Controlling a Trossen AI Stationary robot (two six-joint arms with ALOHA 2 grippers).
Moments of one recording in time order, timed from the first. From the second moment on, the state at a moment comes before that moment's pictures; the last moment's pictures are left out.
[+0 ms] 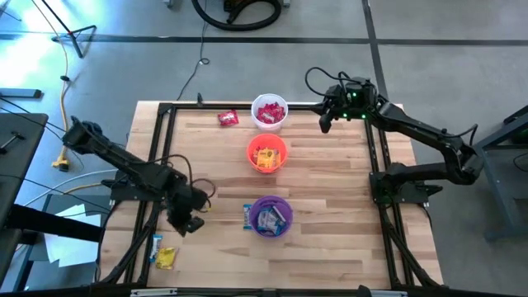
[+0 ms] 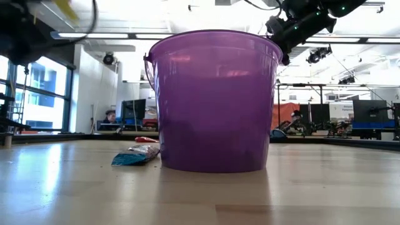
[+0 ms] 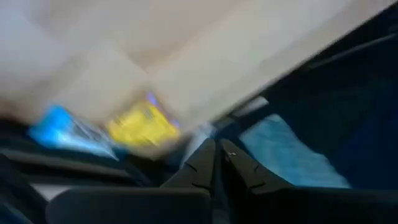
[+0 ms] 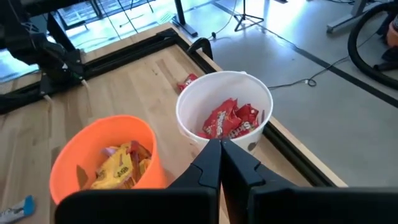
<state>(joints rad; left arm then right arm) -0.44 1.16 0.68 -0.70 0.62 -1.50 -0.72 1.15 0.91 -0.22 -0.30 0.02</state>
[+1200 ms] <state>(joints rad) -0.76 1.57 0.62 -0.77 0.85 -1.88 -0.72 1.15 0.91 -0.24 -0.35 -0.12</state>
